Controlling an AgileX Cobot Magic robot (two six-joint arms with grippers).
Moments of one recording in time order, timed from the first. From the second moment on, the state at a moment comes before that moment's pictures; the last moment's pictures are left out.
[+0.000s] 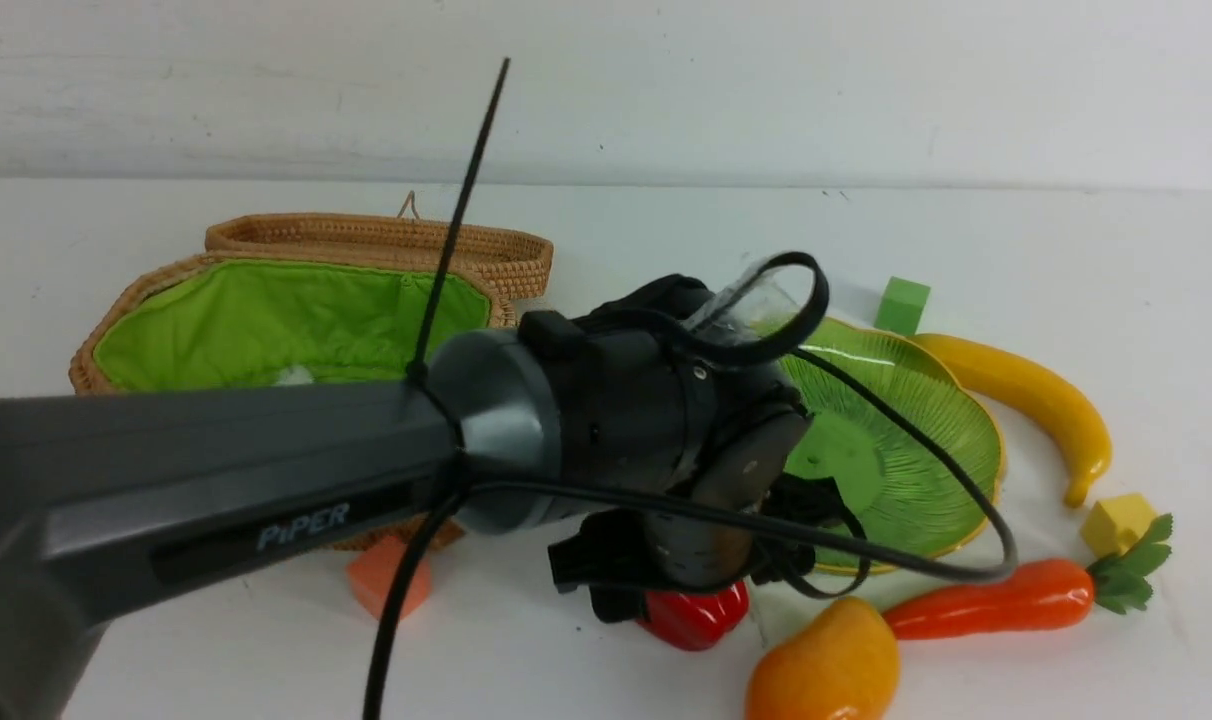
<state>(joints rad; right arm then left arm) 0.88 0.52 -1.09 0.04 1.16 0.11 -0.89 1.92 -1.47 0.23 0.82 -1.28</state>
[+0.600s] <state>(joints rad) 0.88 0.52 -1.09 0.04 1.15 0.08 -0.89 1.96 -1.47 0.32 0.82 -1.33</state>
